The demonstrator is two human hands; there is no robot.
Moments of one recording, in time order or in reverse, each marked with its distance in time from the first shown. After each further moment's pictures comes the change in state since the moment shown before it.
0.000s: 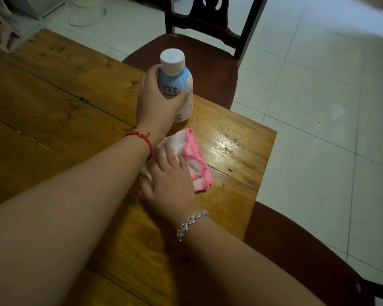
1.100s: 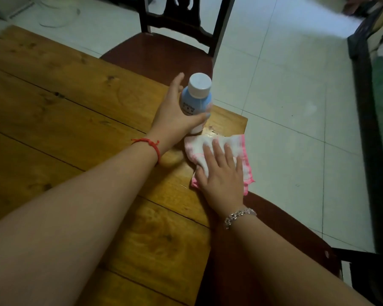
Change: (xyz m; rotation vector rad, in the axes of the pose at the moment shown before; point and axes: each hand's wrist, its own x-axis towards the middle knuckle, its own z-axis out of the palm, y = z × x) left_hand -0.061 0.029 0.030 -0.074 -0.389 0.027; right_hand -0.076 0.095 -0.044 -0.170 0.065 0.371
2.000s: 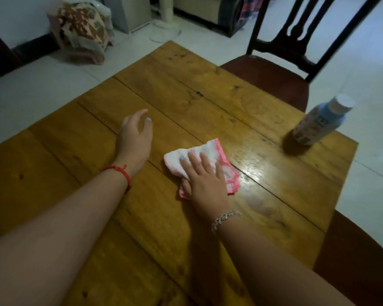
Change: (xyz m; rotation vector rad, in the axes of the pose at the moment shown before) left_hand -0.160 -0.103 -0.267 0.194 0.596 -0.300; right_hand -0.064 -0.250 0.049 0.002 -0.209 -0.520
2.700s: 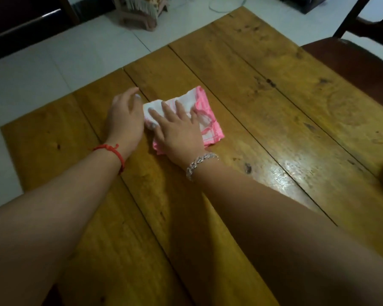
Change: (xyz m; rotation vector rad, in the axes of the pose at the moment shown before) left_hand 0.062 -0.086 -0.050 0.070 0.253 -0.224; right_hand 0.153 -0.113 0.021 0.055 -0.029 -0.341
